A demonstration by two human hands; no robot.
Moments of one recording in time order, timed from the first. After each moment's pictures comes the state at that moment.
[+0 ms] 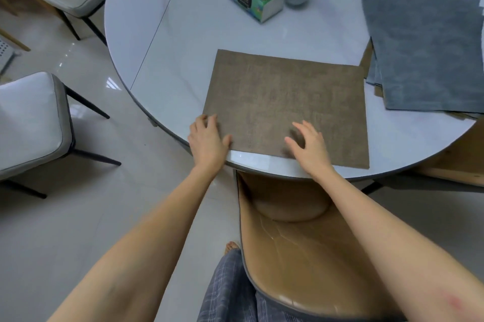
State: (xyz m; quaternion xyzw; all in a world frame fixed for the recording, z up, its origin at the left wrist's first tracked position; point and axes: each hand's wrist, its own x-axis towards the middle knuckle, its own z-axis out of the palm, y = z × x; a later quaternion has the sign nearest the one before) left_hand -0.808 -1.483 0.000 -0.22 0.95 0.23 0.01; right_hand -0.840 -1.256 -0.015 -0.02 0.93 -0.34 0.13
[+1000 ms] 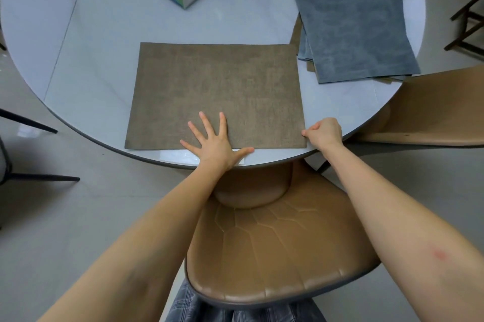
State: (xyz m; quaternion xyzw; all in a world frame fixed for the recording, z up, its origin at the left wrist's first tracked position) left_hand -0.826 -1.332 -0.027 -0.11 0.95 0.14 0.25; right_hand -0.861 -1.100 -0.008 0.28 0.89 -0.32 0.14
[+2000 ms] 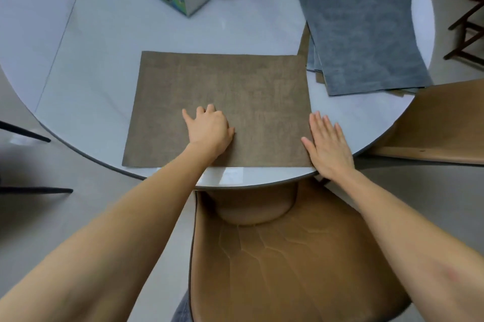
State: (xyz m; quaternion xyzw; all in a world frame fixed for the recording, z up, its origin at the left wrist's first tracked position) left_hand -0.893 -1.364 0.005 -0.01 0.99 0.06 0.16; right_hand -0.860 -1.090 -0.044 -0.02 0.99 -0.02 0.14
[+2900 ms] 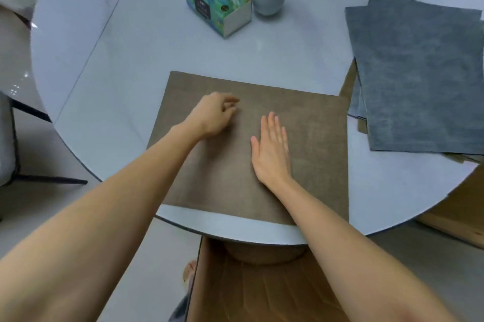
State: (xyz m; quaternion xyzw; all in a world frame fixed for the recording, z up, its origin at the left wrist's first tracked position) left_hand -1.005 -1.427 0.010 -0.04 0.94 0.31 0.15; right_hand -0.958 -1.268 -0.052 -0.07 0.97 -0.20 0.10
